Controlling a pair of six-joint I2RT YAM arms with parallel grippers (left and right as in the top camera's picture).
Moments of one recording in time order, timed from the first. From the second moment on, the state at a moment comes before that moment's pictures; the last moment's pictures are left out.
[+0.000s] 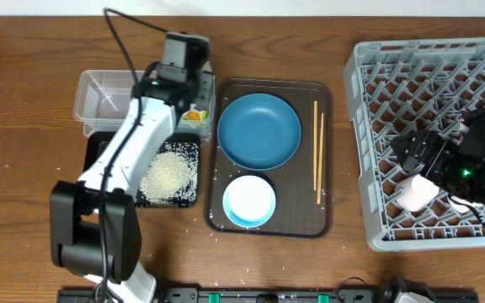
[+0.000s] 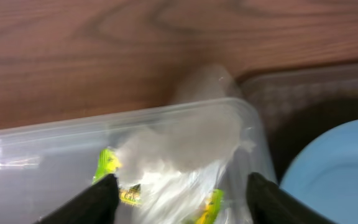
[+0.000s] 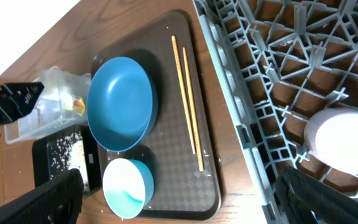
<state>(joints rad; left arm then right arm) -0.21 1.79 1.37 -0.50 -0.08 -0.01 -0.30 1.07 1.26 -1.19 -0.50 0.27</state>
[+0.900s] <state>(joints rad) -0.36 1.11 1.39 -0.95 0.06 -0.14 -0.30 1.07 1.26 -1.19 -0.50 0.27</state>
